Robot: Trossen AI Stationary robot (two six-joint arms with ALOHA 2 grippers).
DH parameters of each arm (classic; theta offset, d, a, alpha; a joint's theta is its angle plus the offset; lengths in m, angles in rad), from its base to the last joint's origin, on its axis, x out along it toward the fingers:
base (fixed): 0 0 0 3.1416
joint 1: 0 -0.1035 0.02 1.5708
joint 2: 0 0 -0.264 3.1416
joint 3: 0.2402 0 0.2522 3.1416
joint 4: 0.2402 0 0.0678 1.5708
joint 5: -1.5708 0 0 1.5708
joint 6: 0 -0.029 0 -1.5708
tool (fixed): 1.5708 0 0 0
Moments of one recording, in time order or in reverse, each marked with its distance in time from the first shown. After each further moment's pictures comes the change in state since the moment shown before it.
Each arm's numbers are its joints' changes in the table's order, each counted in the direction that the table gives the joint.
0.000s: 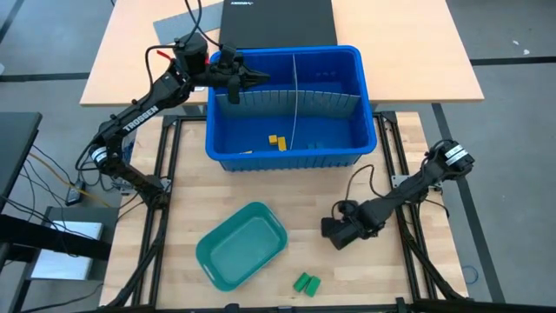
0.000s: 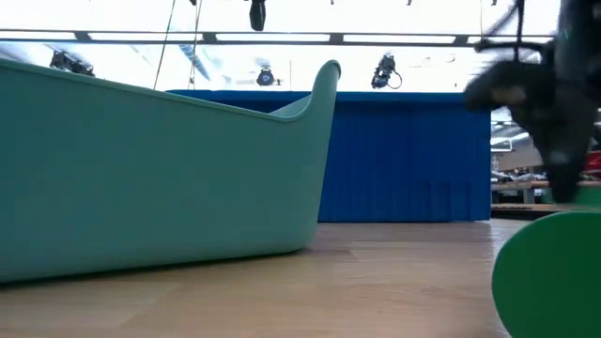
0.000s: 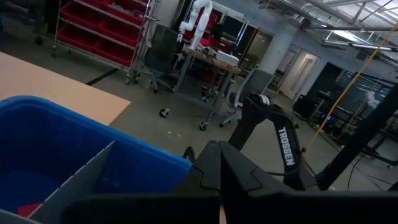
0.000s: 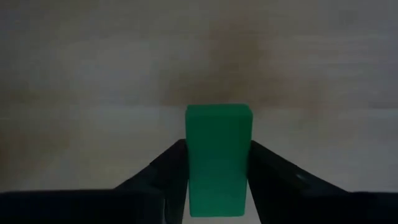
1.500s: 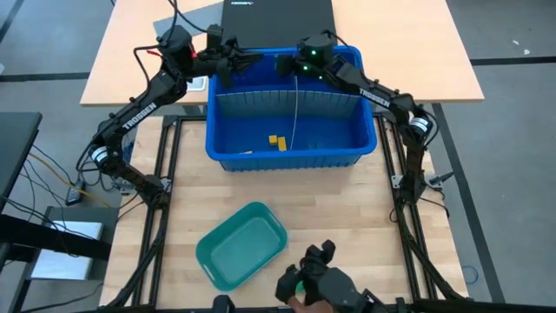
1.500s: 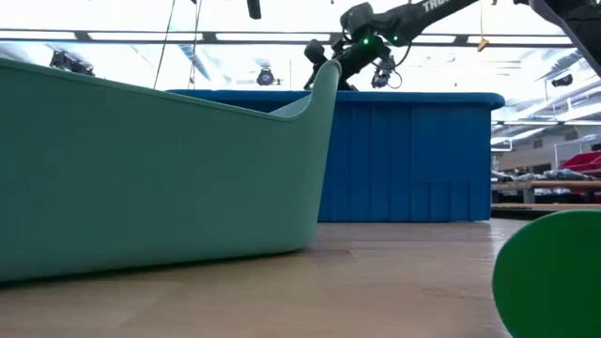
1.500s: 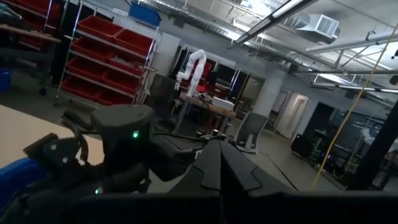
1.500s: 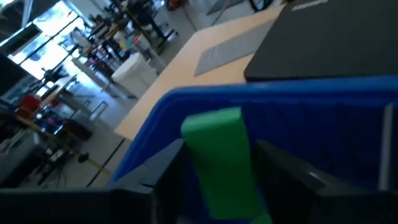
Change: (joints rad) left arm -0.059 -0.001 0.000 -0.261 0.003 0.142; right arm 1.234 0.356 0.924 -0.579 0.101 1.519
